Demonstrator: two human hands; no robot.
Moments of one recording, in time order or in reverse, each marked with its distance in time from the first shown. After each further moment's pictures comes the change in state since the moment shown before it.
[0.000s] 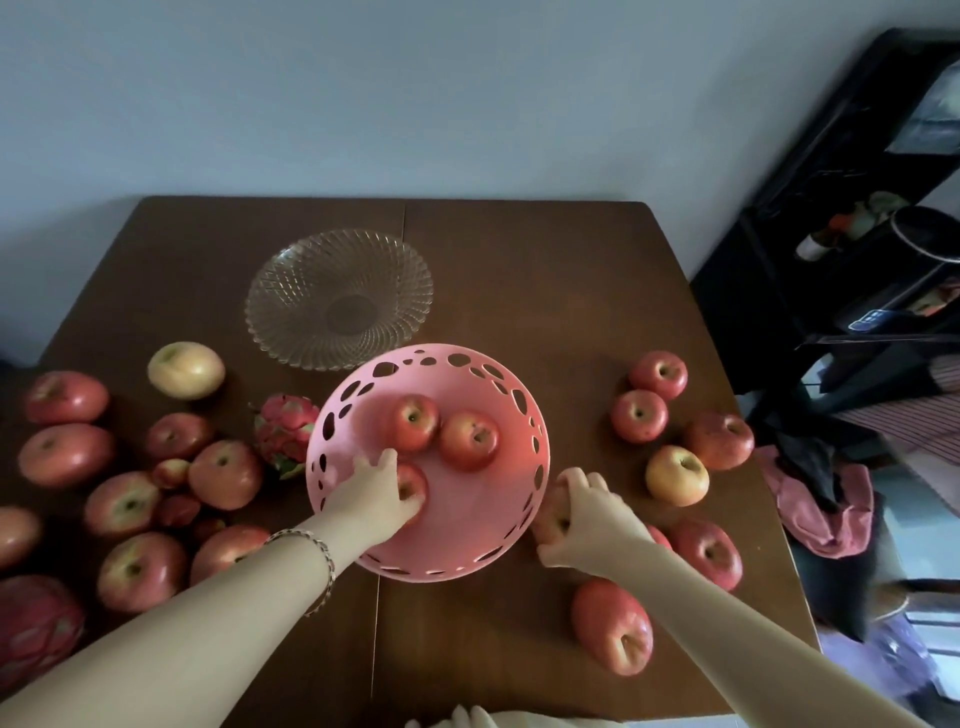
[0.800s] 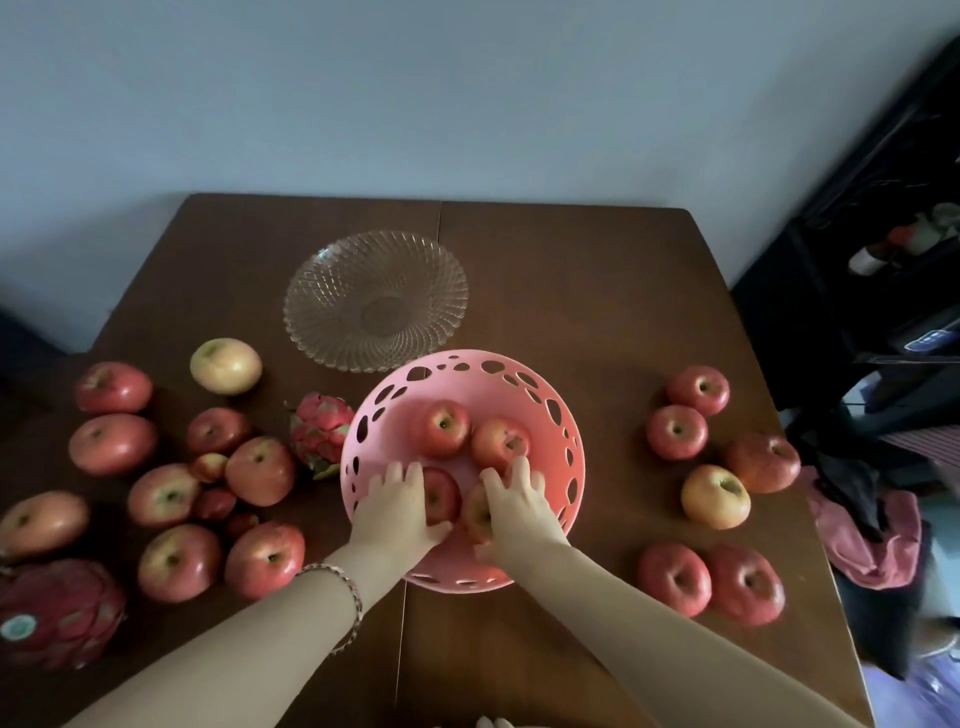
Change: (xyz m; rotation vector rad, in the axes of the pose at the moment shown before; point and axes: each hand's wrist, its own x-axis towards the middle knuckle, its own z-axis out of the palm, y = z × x) left_hand -0.006 -0.010 0.014 -0.010 0.107 0.046; right_hand 0.016 -0.095 0.028 -0.130 -0.015 -0.253
